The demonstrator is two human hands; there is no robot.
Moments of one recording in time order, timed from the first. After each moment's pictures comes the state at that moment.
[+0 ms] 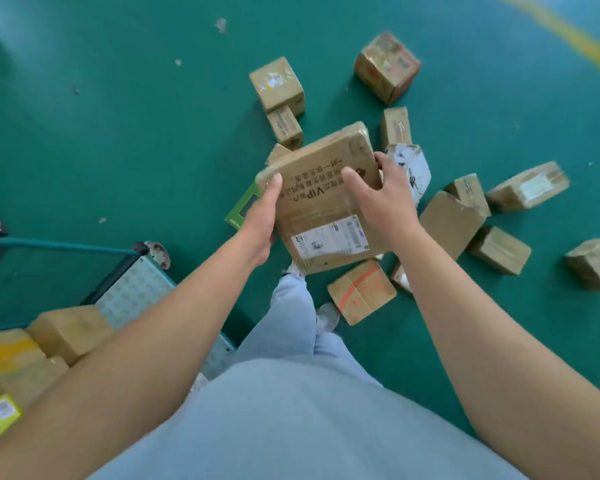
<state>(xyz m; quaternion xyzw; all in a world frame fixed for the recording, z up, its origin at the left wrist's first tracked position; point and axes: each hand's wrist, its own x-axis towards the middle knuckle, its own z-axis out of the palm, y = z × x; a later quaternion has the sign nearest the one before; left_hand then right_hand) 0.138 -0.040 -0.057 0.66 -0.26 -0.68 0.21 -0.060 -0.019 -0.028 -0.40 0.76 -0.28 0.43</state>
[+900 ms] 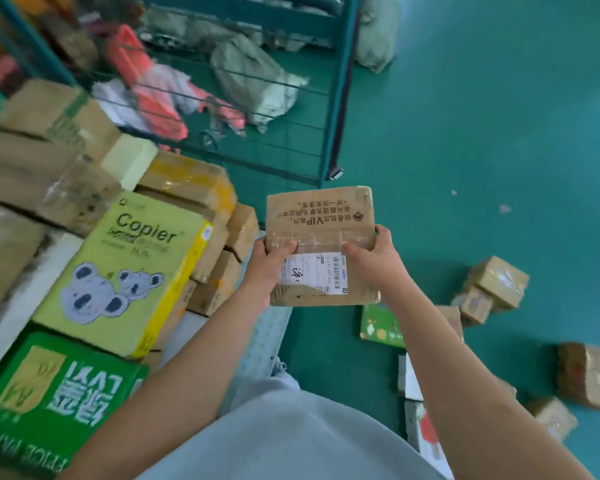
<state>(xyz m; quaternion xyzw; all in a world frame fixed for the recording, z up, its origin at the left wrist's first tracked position) 0.516 0.190 0.016 0.70 0.07 -0.38 0.60 0.395 0.029 0.069 -0.71 0.48 0.02 0.52</state>
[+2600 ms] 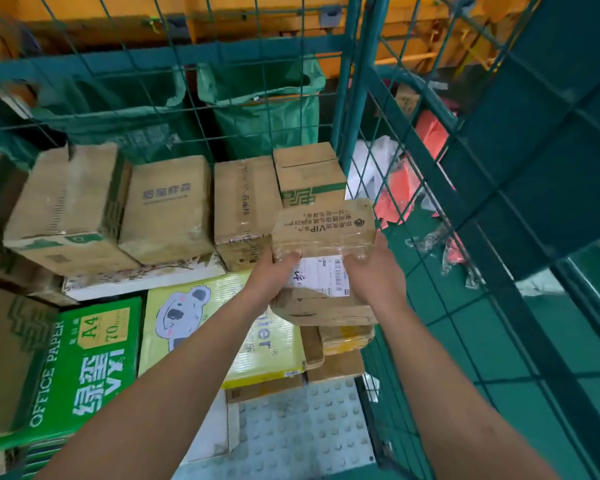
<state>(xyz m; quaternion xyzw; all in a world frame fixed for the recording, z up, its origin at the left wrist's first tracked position) 0.926 0.293 0.043 0.67 0.38 -0.05 0.64 0.995 0.112 0.080 -0.93 -0.02 0.14 0.33</state>
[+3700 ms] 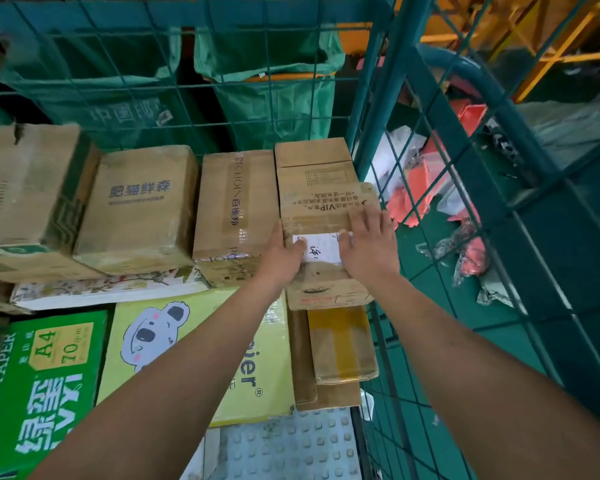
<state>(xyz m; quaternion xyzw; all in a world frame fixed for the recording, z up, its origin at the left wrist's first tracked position) 1.059 0.330 -0.026 0.69 0.36 0.00 0.62 1.156 0.179 -0.004 -0.96 -0.23 0.12 0.09</state>
